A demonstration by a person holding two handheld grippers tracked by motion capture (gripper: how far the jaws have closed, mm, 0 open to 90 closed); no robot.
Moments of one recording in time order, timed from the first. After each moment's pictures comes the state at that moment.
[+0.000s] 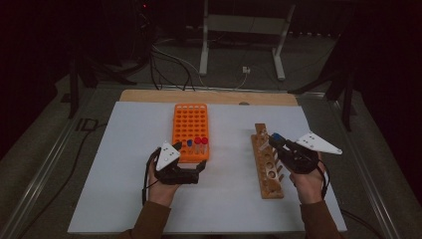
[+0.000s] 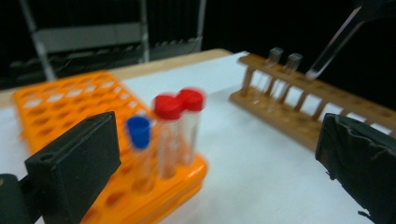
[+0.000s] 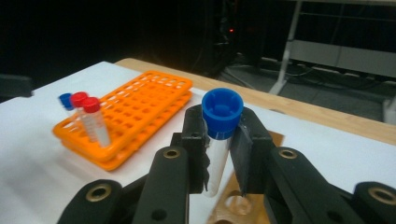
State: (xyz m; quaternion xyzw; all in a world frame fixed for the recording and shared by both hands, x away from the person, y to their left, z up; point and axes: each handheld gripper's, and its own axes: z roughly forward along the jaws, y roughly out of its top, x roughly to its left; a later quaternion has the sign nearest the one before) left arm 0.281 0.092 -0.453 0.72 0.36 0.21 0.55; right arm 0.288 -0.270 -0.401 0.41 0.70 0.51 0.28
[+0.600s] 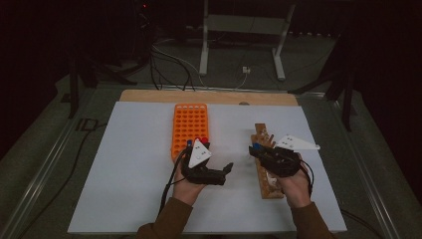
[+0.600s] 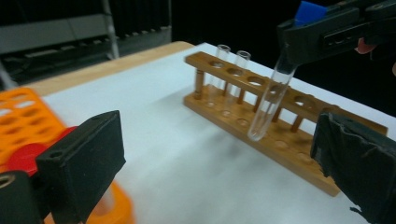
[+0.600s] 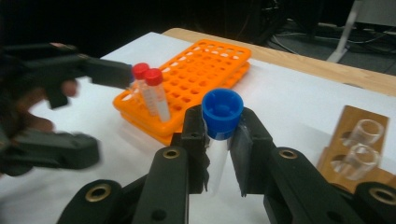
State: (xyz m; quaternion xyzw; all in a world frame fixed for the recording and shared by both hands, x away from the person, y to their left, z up) left arm 0.287 0.025 -0.445 0.76 0.32 0.17 0.54; right arm 0.289 -0.233 -0.410 0.39 0.75 0.50 0.18
